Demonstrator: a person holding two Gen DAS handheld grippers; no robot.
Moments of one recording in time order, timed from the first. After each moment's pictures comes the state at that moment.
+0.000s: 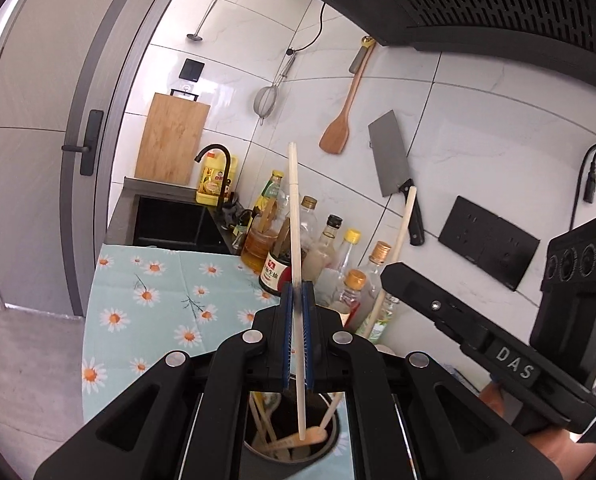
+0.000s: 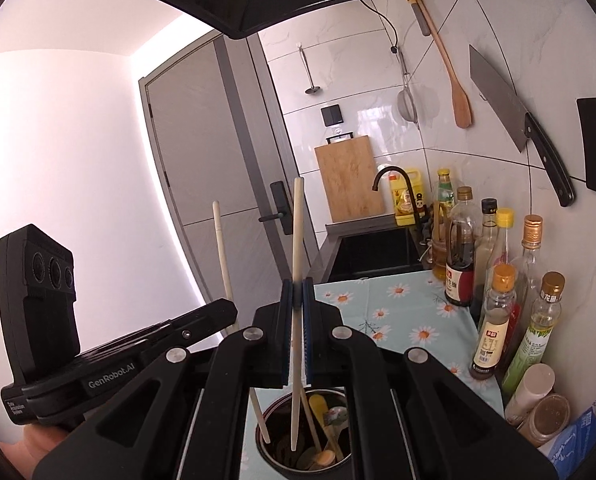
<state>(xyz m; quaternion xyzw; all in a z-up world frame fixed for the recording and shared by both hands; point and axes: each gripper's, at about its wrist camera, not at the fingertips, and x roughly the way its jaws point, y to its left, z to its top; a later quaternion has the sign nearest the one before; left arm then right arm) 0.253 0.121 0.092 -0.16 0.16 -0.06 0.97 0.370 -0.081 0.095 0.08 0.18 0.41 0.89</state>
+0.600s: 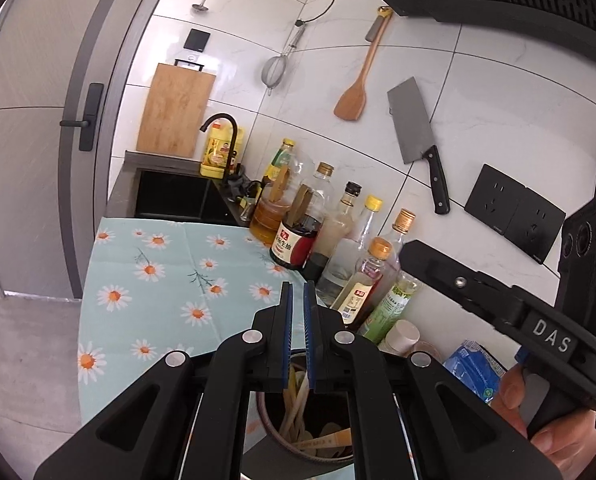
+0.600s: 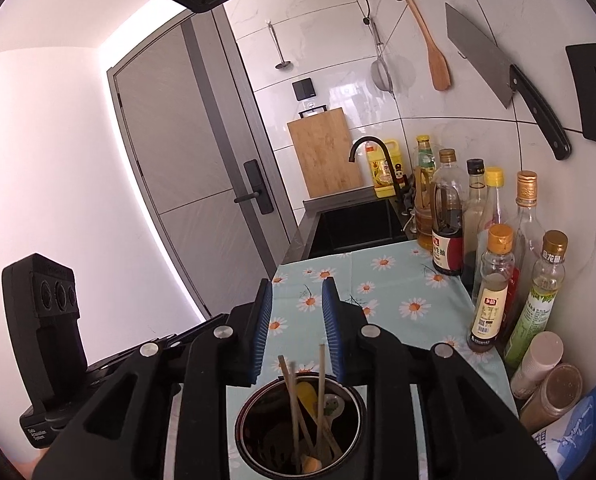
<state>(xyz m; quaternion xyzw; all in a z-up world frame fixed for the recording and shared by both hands) 0.273 0.139 0.050 -0.16 0.20 -0.06 0.96 0.384 -0.069 0.067 0.09 0.23 0.37 0.89</state>
